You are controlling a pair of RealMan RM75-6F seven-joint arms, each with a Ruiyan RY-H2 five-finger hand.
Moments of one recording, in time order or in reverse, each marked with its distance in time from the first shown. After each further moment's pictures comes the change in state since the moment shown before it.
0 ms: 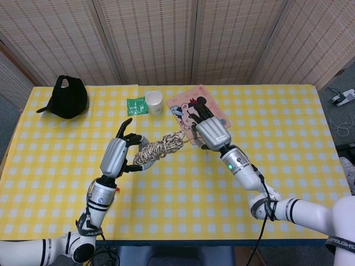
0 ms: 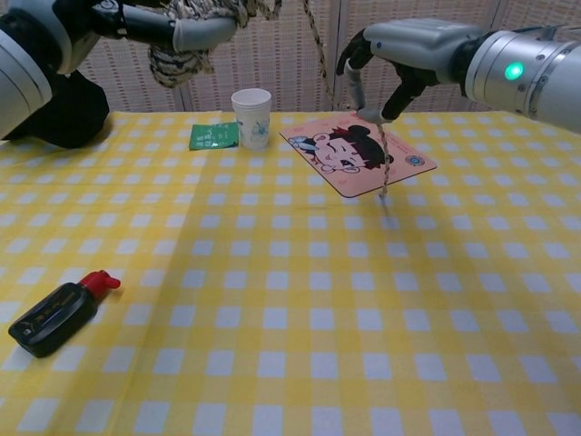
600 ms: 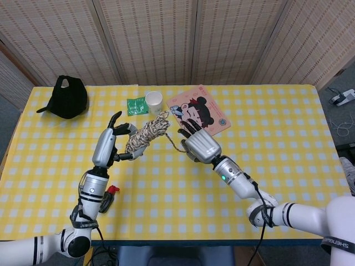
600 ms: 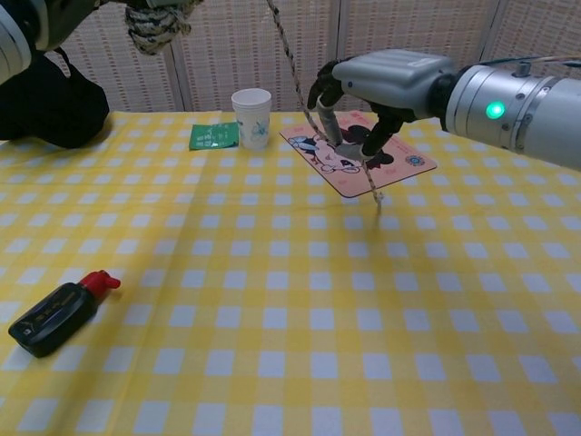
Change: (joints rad) left arm 0.007 0.055 -0.101 -0.063 -0.169 -0.046 -0.053; right arm 0.003 -0.028 -0.042 -0.034 -0.097 -0.005 -0.034
